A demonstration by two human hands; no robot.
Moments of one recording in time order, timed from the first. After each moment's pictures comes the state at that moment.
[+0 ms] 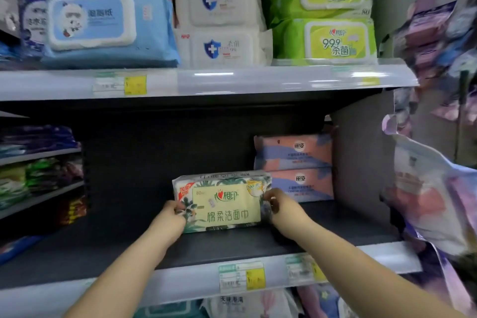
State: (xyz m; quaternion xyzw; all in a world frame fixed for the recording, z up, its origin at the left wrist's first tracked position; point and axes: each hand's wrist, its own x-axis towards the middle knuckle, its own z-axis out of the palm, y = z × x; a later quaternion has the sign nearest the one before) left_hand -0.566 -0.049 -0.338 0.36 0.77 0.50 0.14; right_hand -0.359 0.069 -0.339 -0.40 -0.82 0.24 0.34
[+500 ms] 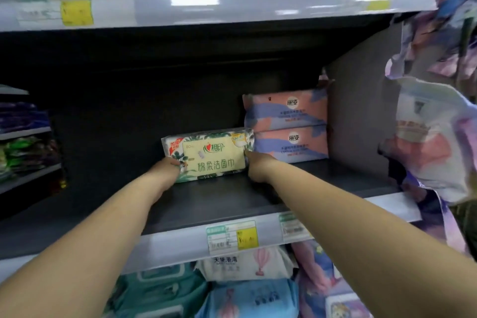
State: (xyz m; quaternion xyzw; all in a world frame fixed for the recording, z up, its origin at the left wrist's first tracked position) left_hand -0.579 0.005 -0.329 0.41 0.80 0.42 0.09; right_hand -0.408 0.108 -0.325 -0.45 -0.88 0.10 0.11
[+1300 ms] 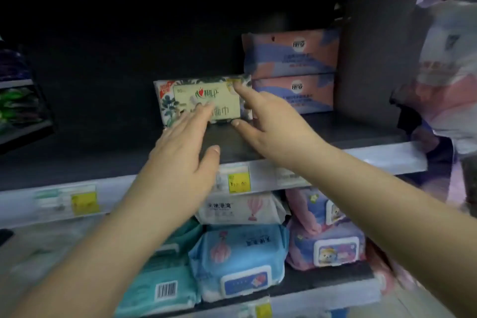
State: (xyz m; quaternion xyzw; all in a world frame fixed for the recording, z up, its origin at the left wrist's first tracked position) left_hand -0.454 -0.101 -0.360 0.62 0.67 0.38 -0.11; right_hand -0.344 0.016 -0.340 -0.27 -0.89 0.02 0.36
